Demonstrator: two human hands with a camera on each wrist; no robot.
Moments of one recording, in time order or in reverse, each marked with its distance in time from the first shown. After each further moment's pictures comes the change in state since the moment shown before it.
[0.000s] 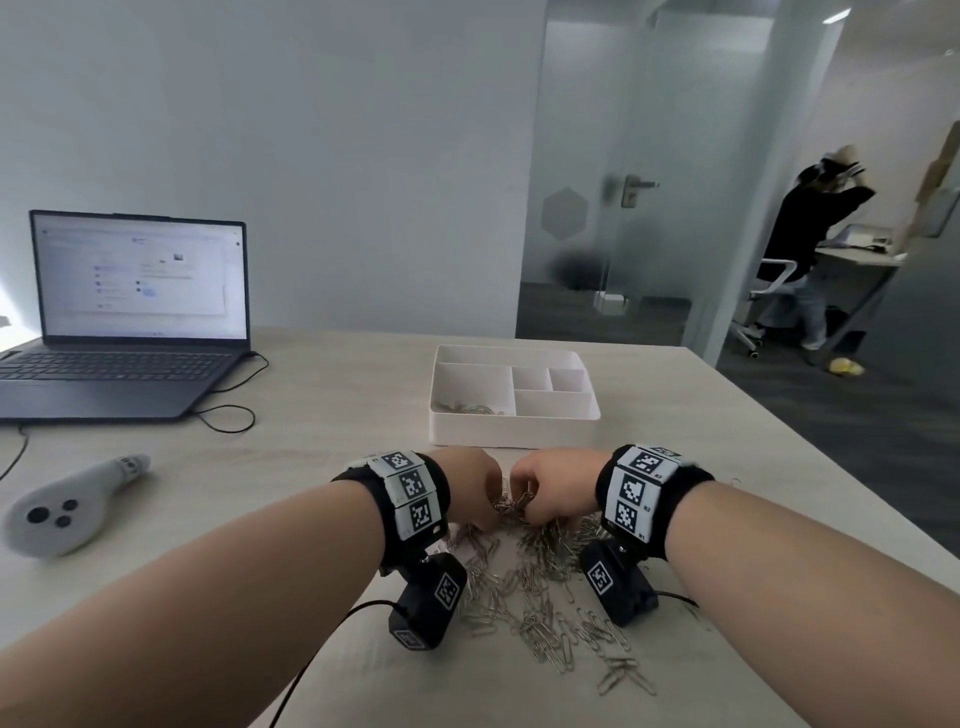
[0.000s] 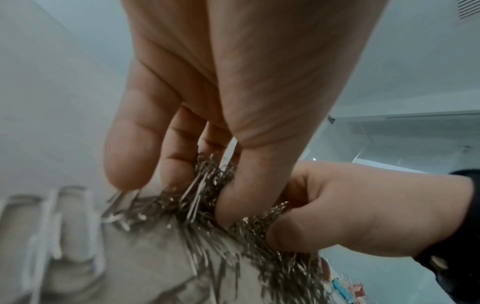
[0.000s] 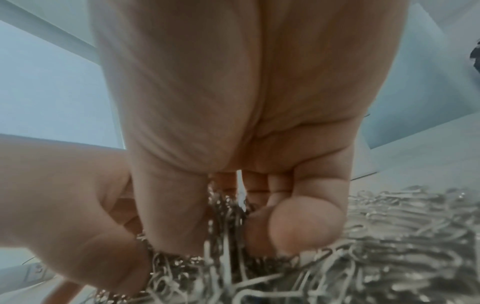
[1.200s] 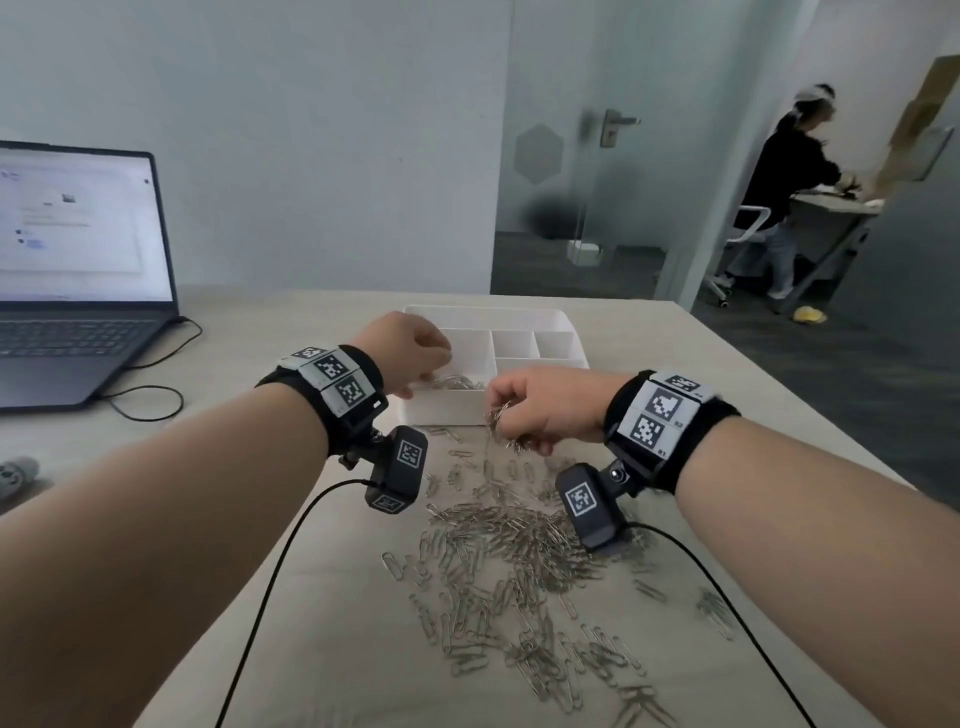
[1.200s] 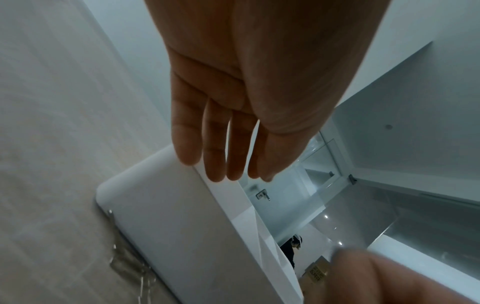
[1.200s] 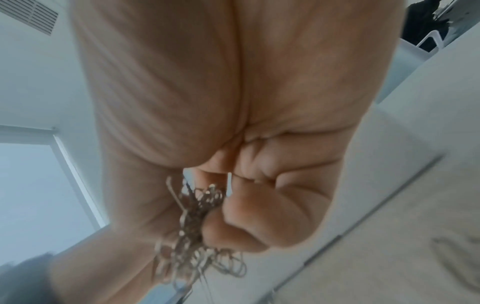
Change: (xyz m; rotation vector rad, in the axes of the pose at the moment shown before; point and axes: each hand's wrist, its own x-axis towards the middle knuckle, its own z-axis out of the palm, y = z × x) left_hand 0.087 -0.072 -0.061 -0.520 0.430 0.002; right_hand 0.036 0.018 -0.040 0.578 0.063 -0.142
